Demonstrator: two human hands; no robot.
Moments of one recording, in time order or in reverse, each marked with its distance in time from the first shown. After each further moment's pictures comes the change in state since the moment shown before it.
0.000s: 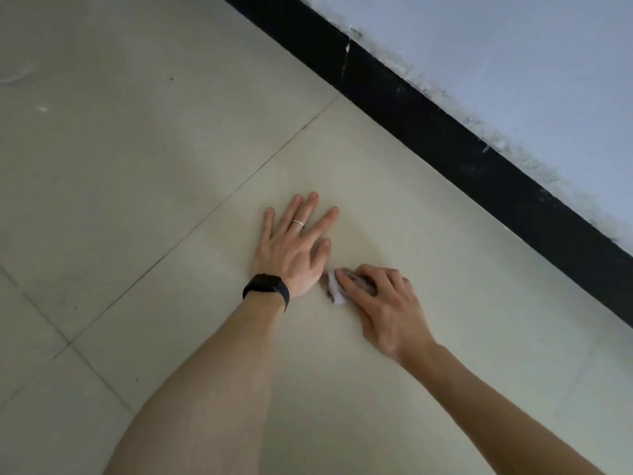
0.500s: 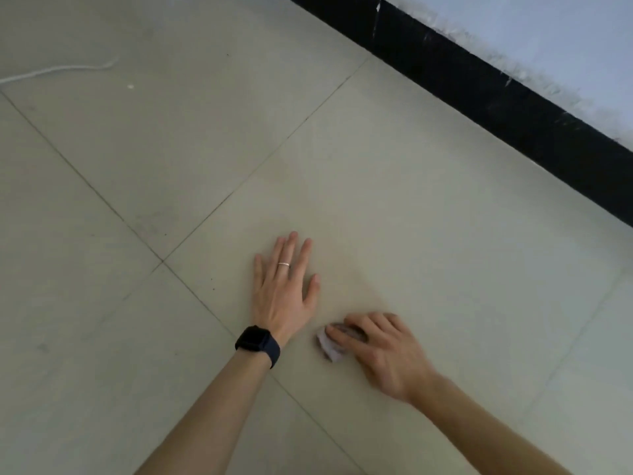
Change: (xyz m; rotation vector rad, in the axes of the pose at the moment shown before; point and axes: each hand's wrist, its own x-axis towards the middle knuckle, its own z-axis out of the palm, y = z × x) left_hand -0.202 -0.021 0.006 -0.023 0.037 -0.198; right_hand -0.133 -0.123 0.017 0.021 -0.115 -0.201
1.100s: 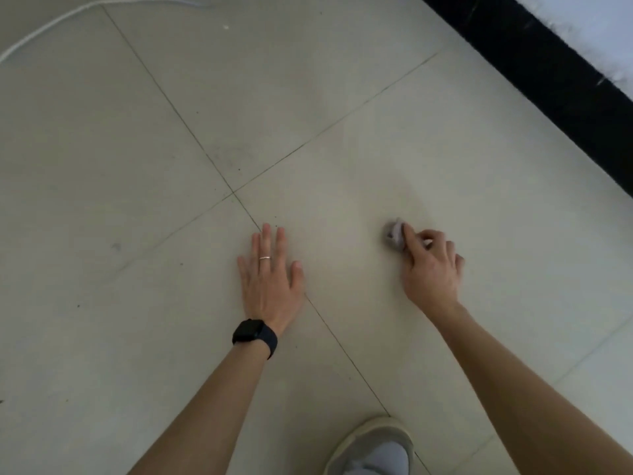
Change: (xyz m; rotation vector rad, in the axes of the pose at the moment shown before) left_hand -0.108 -0.065 -0.025 -0.110 0.007 -0.420; right_hand 0.063 -0.009 -0.002 -0.019 0.074 0.595
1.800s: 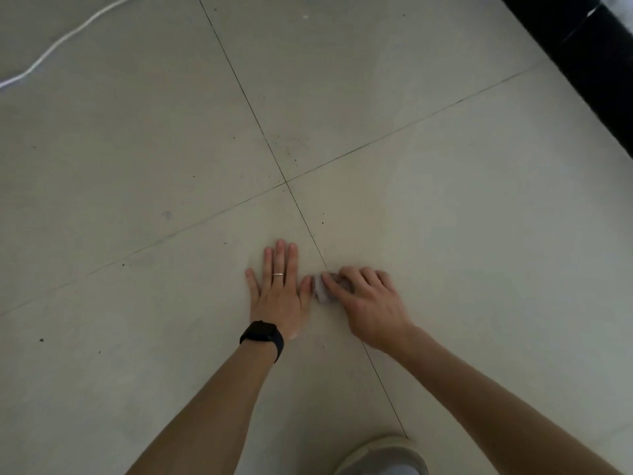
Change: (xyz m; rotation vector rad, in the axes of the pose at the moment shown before) left_hand -0.021 -0.050 0.008 0.026 -0.182 -0.160; right_hand -0.040 -0.105 0.026 -0.063 -0.241 -0.772
